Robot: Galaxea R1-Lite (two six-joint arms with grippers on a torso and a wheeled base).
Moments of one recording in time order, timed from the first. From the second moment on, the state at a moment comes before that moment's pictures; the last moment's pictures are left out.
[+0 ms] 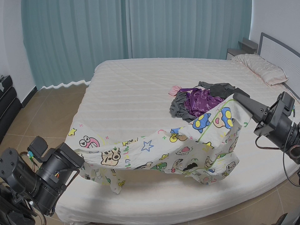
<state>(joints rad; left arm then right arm) -0.71 1.54 -0.09 -1.55 0.46 -0.62 0.51 1.38 -0.39 -1.22 0.28 0.86</state>
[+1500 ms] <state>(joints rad) -0.73 1.07 -0.18 -1.31 0.46 -0.39 0.50 0.98 -0.68 -0.88 0.40 0.84</state>
